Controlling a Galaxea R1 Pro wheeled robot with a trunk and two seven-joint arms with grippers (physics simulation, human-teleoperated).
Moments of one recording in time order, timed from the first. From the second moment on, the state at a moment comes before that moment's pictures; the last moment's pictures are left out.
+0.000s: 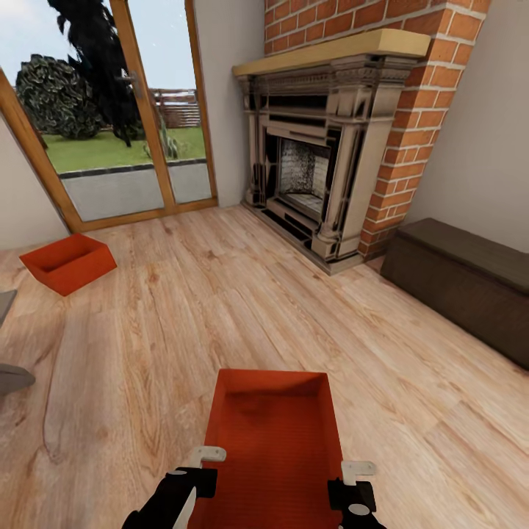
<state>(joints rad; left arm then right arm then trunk) -0.40 -0.14 0.03 -0.60 -0.11 0.38 0.05 -0.40 0.01 0.54 -0.45 -0.45 0.00 -0.43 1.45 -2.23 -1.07</state>
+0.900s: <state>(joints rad) -0.40 -0.14 0.03 -0.62 -0.12 0.39 0.04 -0.40 0.01 0.54 -0.47 -0.46 0.01 -0.43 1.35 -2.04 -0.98</state>
